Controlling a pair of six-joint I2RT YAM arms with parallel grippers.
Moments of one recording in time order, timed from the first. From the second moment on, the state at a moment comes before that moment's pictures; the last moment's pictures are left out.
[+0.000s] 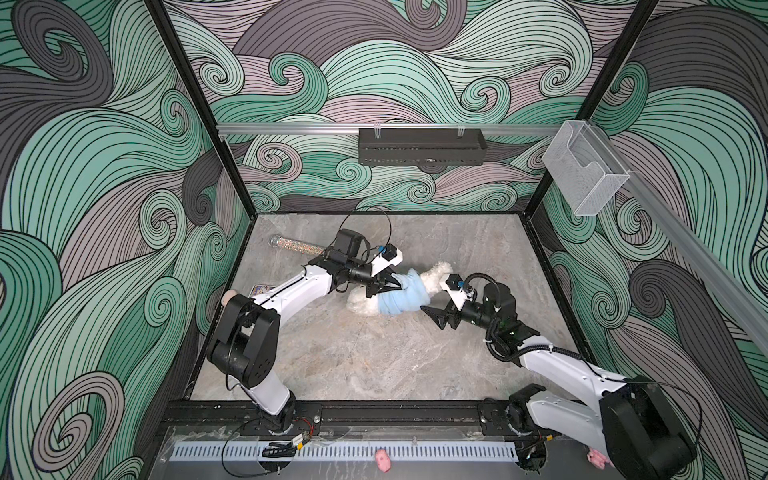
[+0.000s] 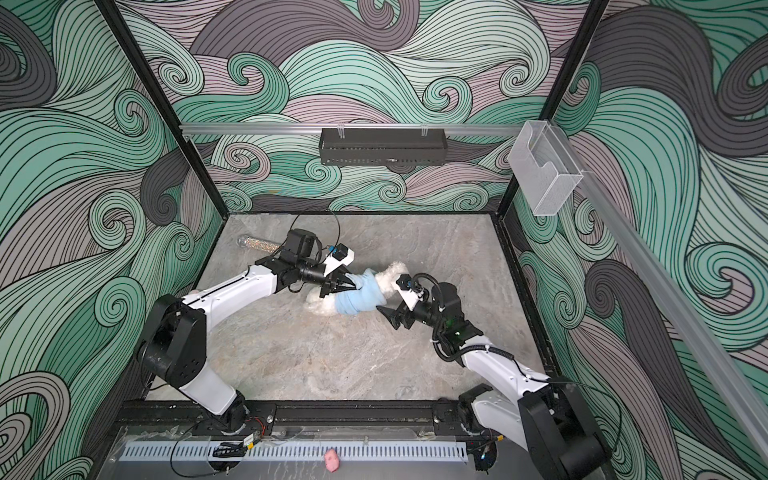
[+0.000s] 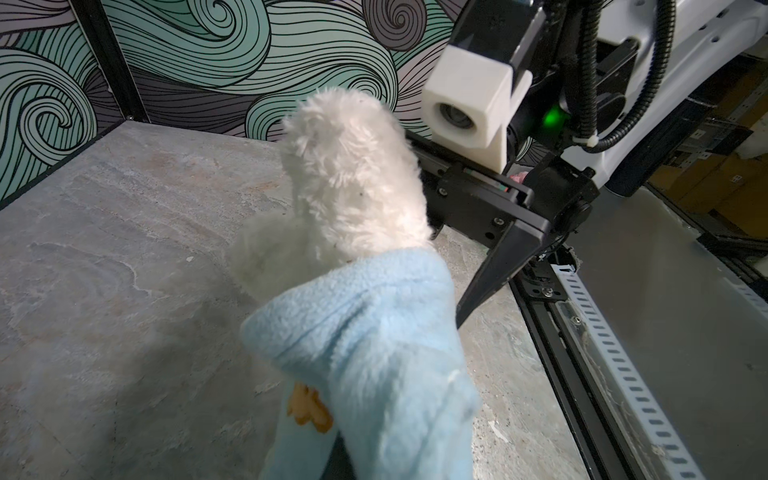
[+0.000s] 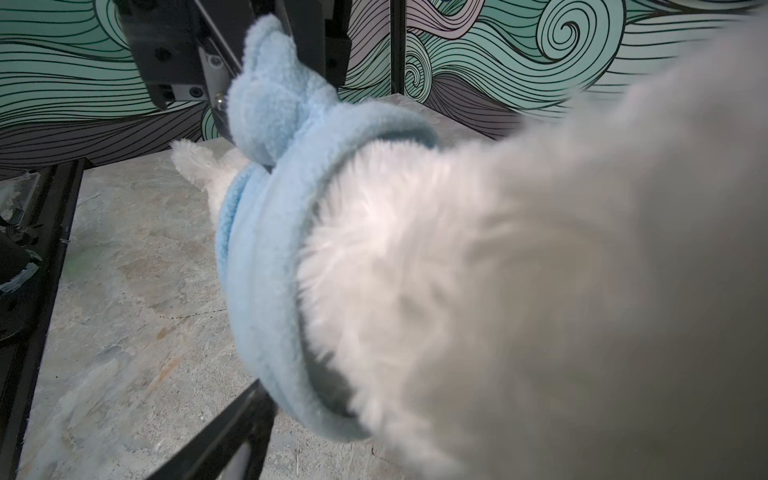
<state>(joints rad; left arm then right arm) -0.47 1.63 1.13 -0.24 1.05 0.54 0.44 1.11 0.40 0.39 -0.52 -0.23</state>
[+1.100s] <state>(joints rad) -0.51 1.63 1.16 -0.32 1.01 0.63 0.49 1.26 0.38 0.58 -0.64 -0.19</state>
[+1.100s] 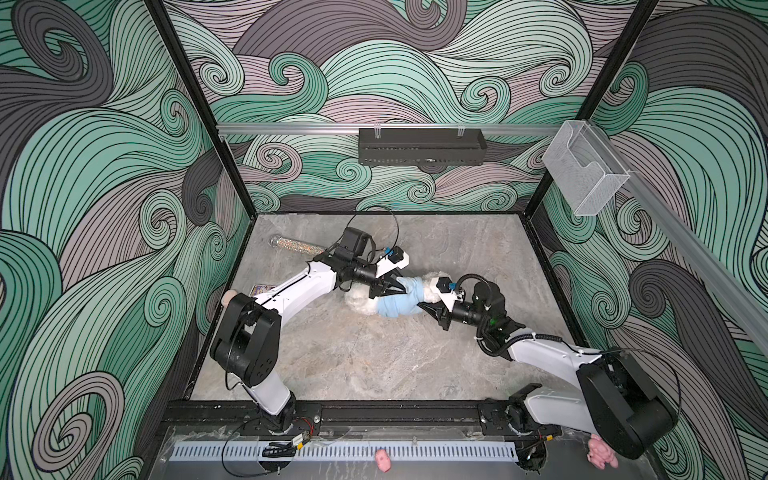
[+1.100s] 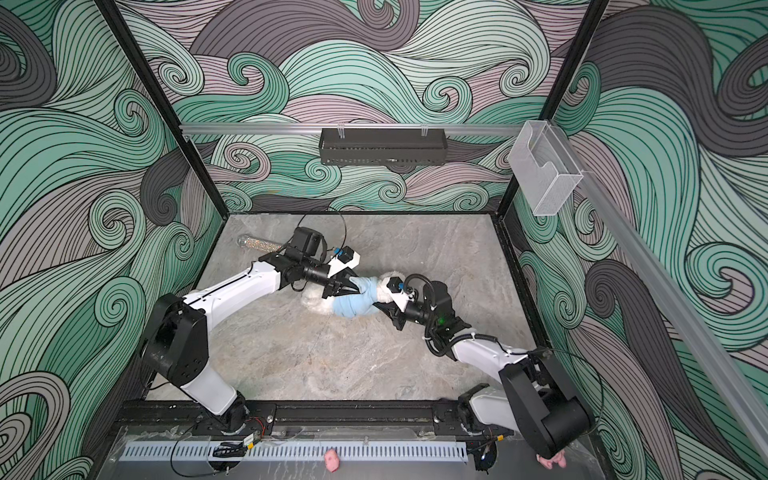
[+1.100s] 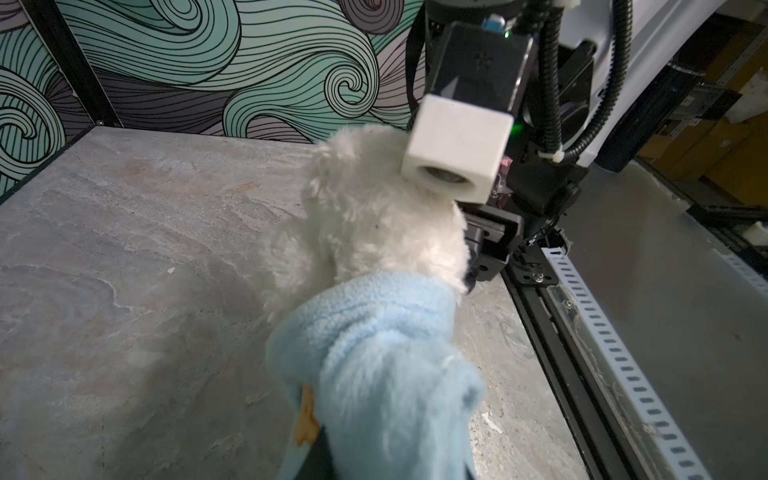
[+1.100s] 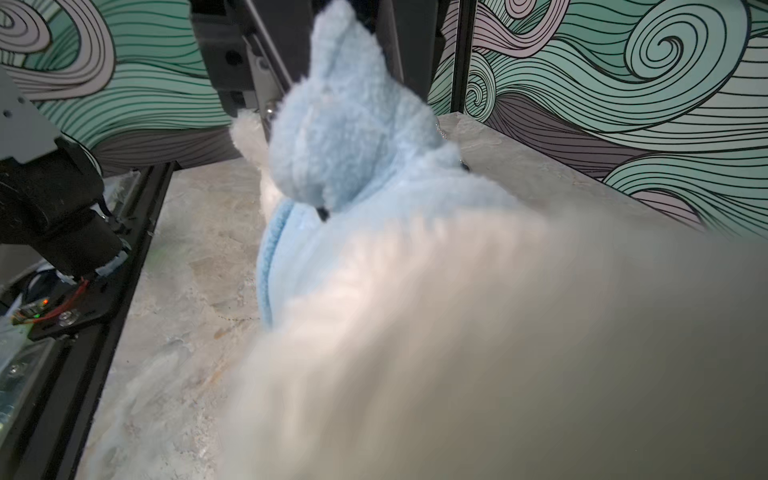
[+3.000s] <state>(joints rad) -0.70 1.50 1.33 -0.64 0.38 0.64 0.52 1.18 0.33 0.54 -0.43 -0.23</state>
